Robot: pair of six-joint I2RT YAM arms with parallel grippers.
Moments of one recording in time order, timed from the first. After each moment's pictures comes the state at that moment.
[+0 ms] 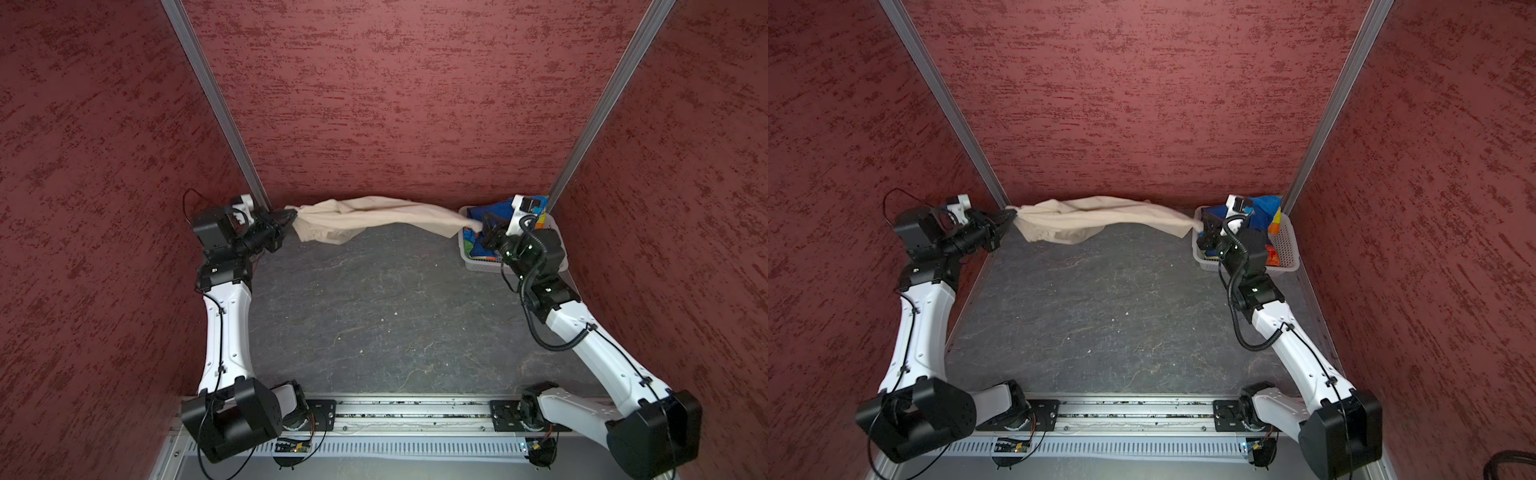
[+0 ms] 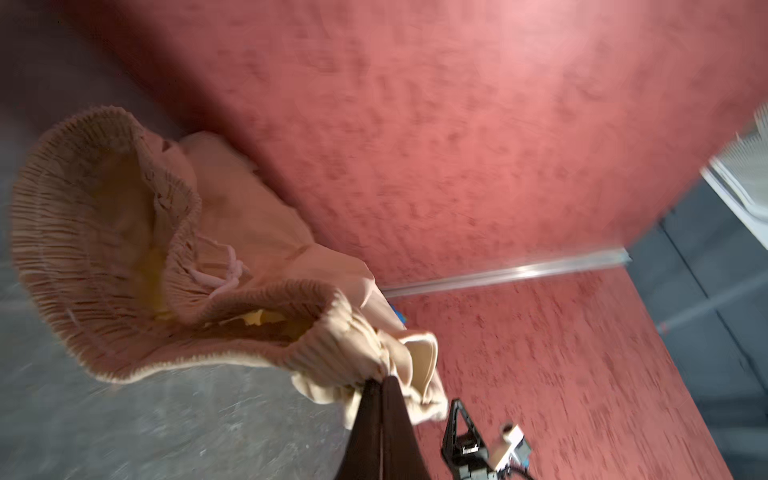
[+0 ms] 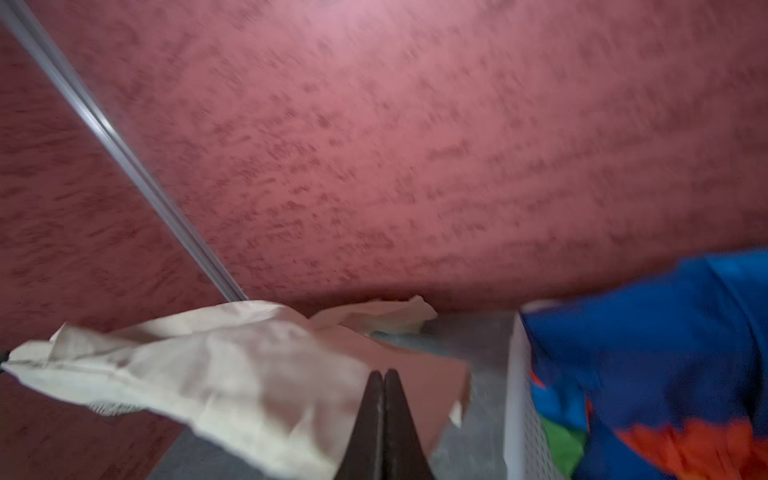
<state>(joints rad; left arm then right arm) 0.42 1.22 1.05 -0.20 0.88 -1.10 0.26 1.10 0.81 0.19 -0.03 0.46</state>
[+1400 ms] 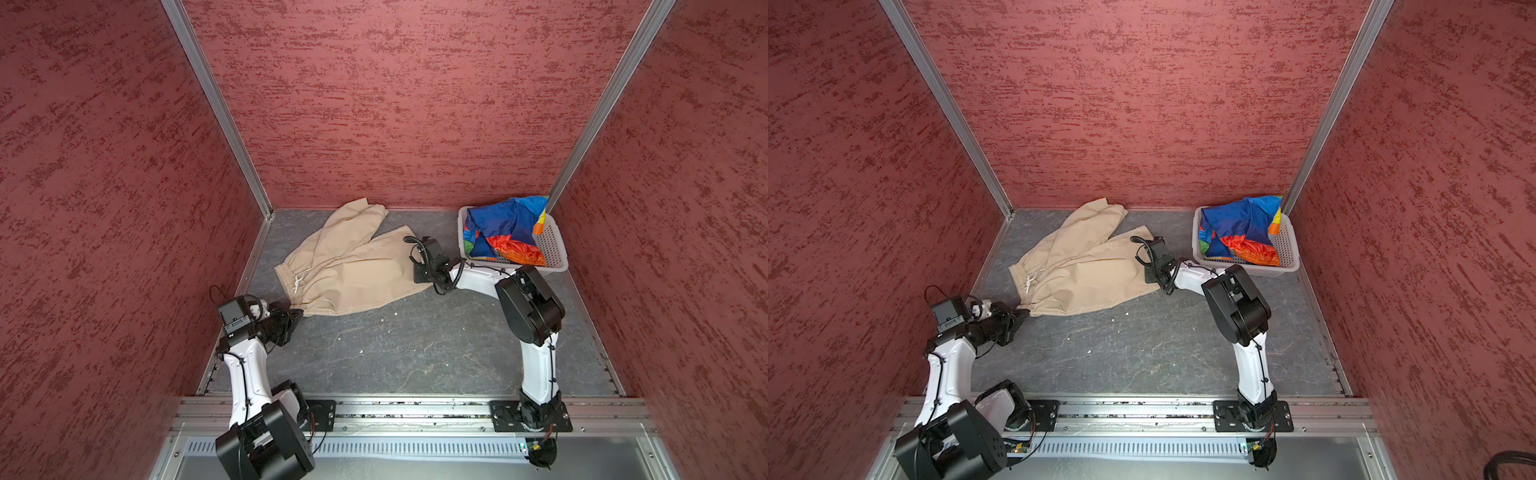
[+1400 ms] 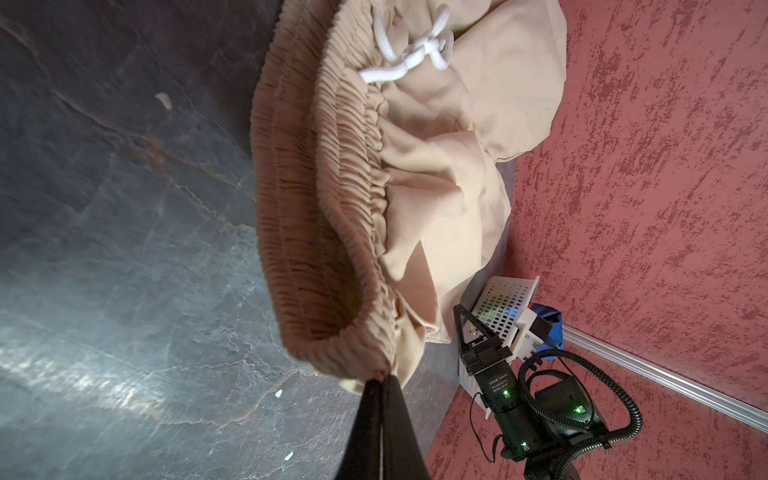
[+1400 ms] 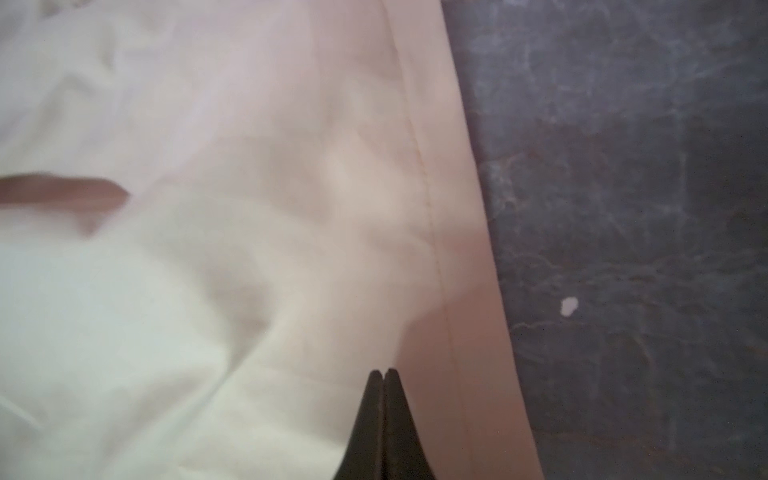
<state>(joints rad) 0.60 0.93 0.52 -0.64 0.78 -0.74 0.55 2.04 1.28 -0.18 0.09 0.44</state>
